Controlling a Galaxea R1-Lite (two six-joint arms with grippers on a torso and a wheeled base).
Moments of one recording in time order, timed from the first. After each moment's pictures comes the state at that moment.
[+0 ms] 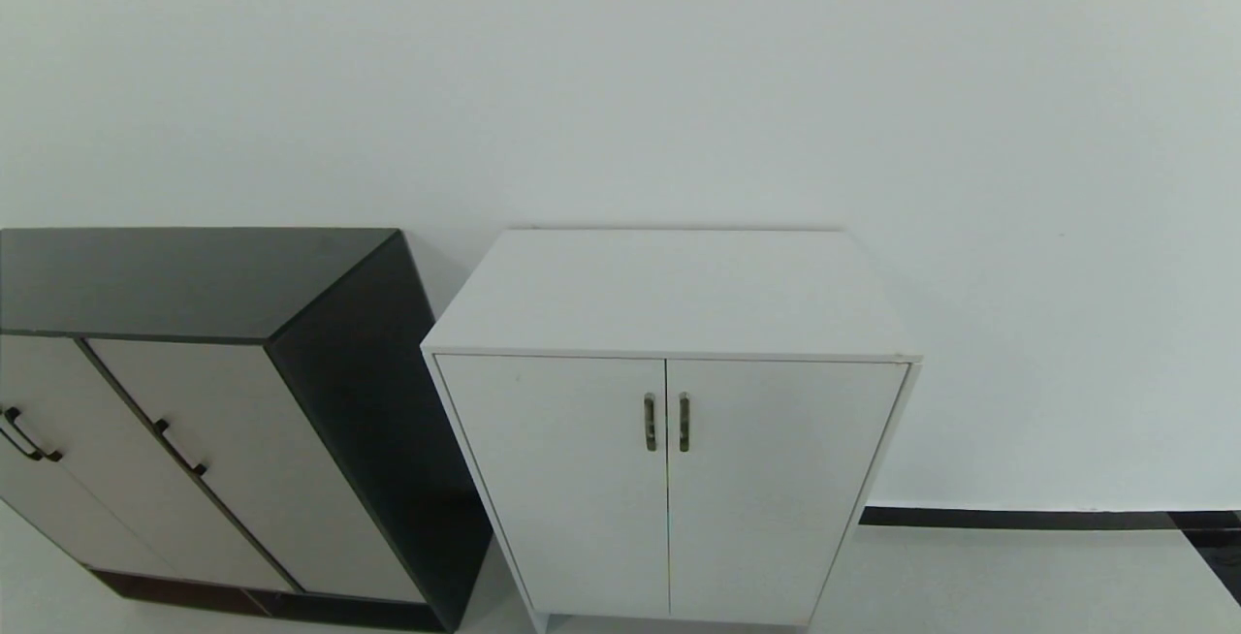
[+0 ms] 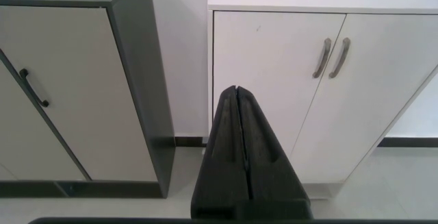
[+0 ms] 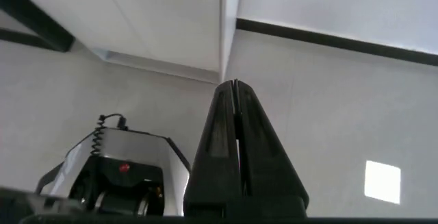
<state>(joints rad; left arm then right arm) 0.00 0.00 0.00 0.00 -0.01 -0.02 0.23 0.65 0.00 -0.17 -0.08 0.00</state>
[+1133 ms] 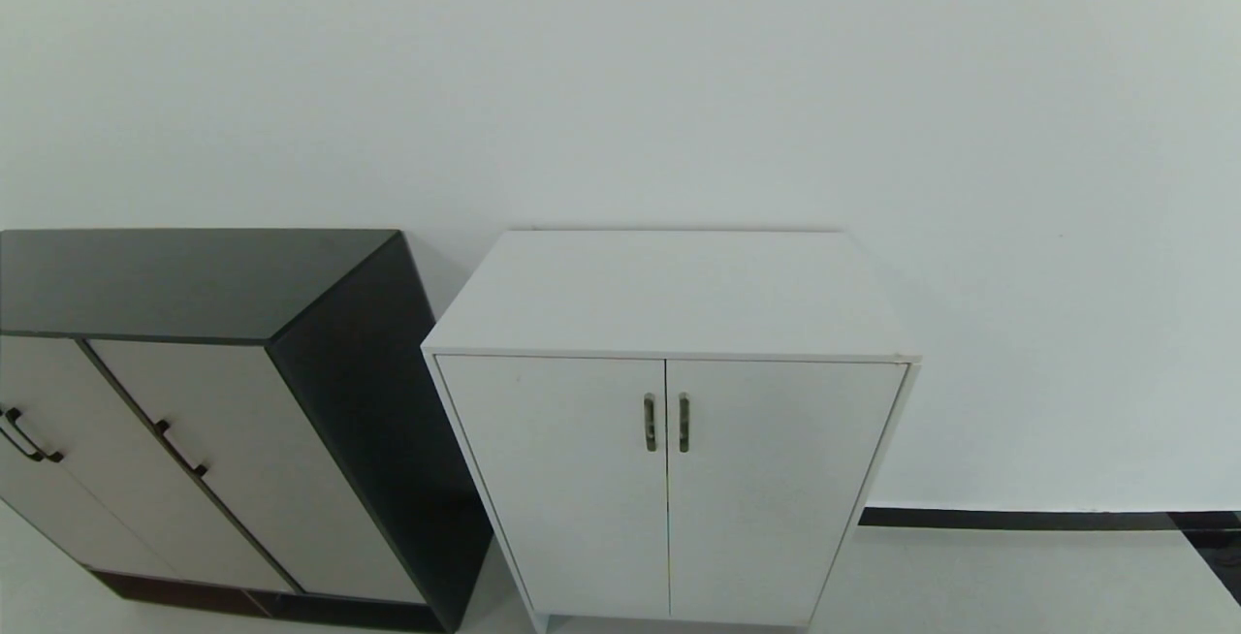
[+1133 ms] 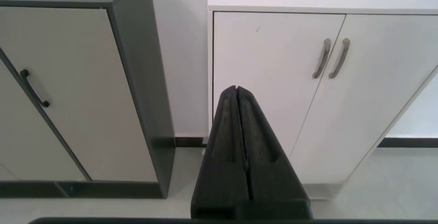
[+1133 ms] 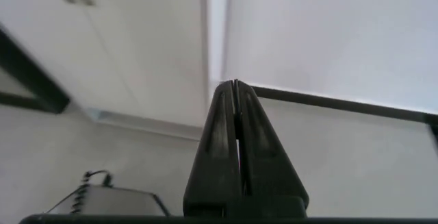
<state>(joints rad) 0.00 0.00 0.00 0.00 -0.01 -0.02 0.25 0.31 -0.01 -0.02 -0.22 -0.05</state>
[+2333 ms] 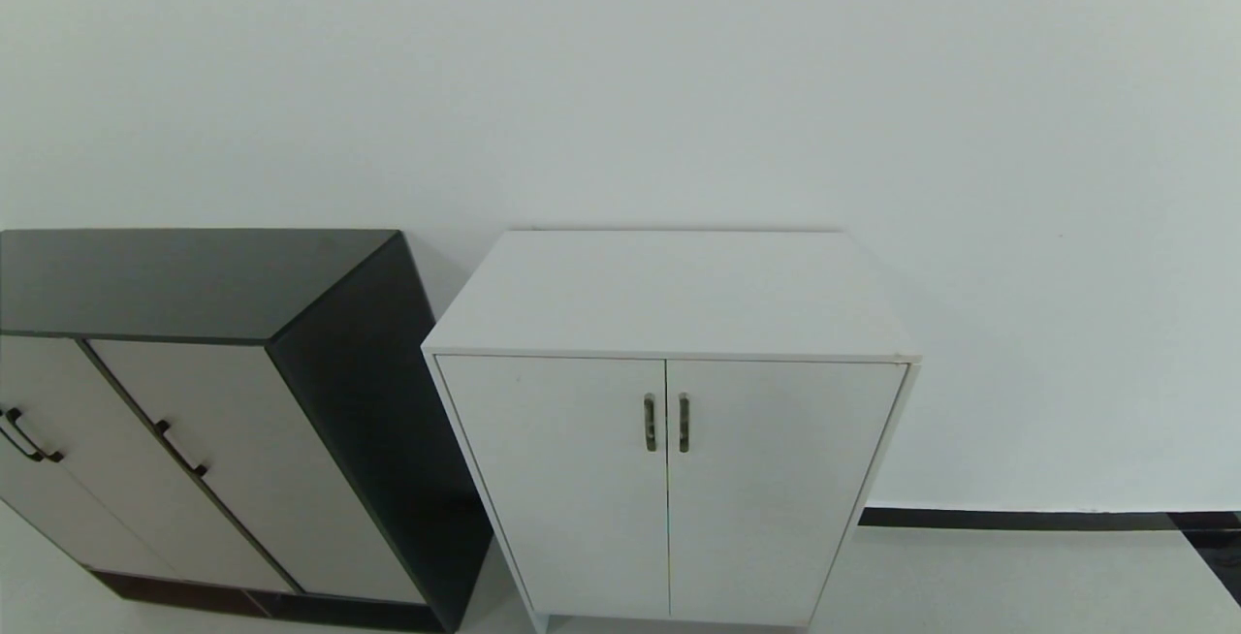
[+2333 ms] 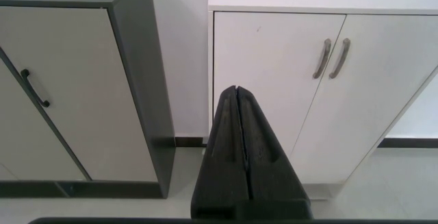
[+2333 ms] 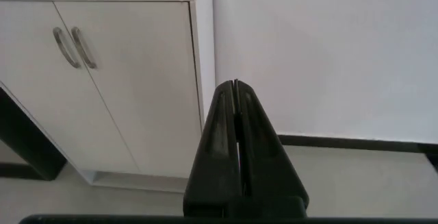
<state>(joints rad) 0.00 0.00 0.00 0.00 -0.01 -0.02 0.00 0.00 0.00 0.00 0.03 0.01</state>
